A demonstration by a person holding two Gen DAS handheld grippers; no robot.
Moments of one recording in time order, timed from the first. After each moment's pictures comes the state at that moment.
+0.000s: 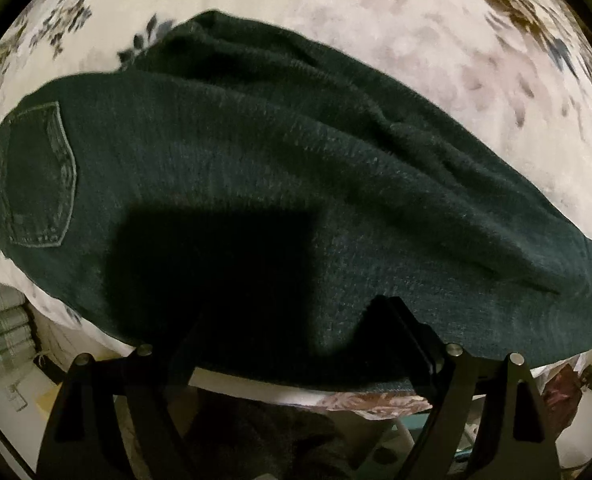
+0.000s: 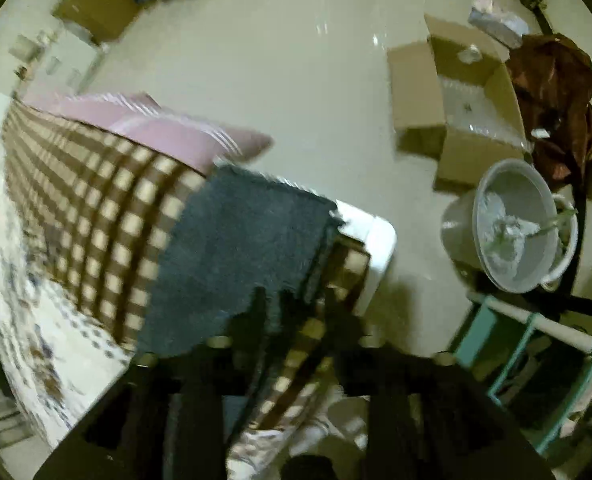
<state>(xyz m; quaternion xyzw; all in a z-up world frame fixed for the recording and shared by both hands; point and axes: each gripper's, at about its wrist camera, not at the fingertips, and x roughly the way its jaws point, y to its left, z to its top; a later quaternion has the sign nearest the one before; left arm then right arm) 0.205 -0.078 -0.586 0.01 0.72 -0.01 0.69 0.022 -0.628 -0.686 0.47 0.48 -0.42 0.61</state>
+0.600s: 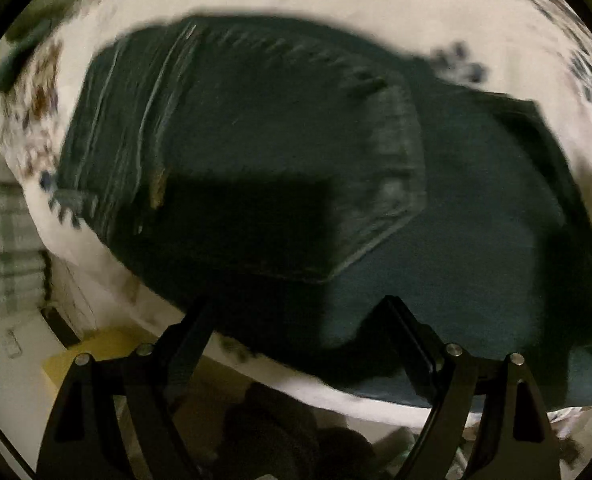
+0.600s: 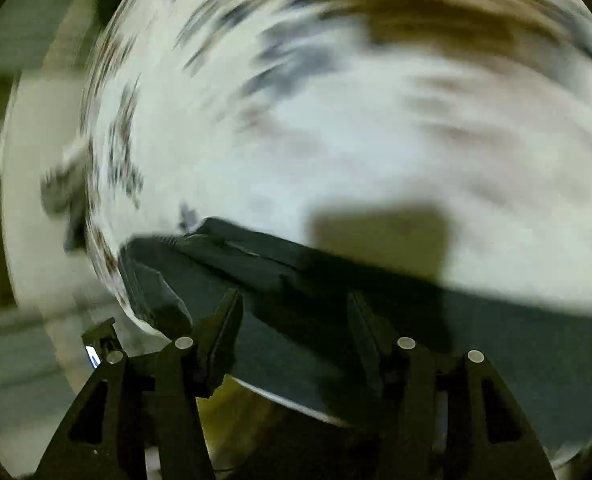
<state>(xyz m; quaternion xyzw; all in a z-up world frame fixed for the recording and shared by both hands) 0.211 0.084 -0.598 -0.06 0.72 0.11 0.69 0.360 -0.187 -0.714 0.24 0.71 0.13 0.65</state>
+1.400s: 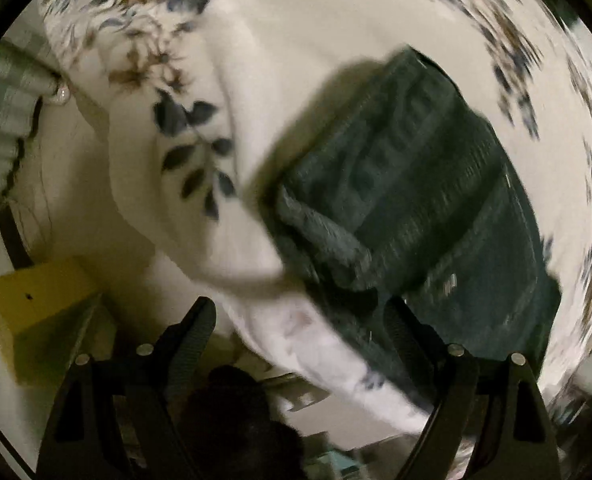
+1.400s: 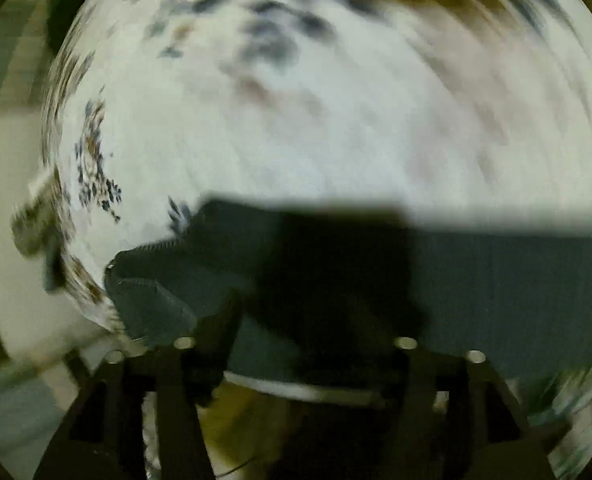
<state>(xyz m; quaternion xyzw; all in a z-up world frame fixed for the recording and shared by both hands) 0.194 0.254 -0.592 -0.28 0.68 0.17 0.65 0.304 -0.189 -0.695 0.33 0.72 0.00 0.62</state>
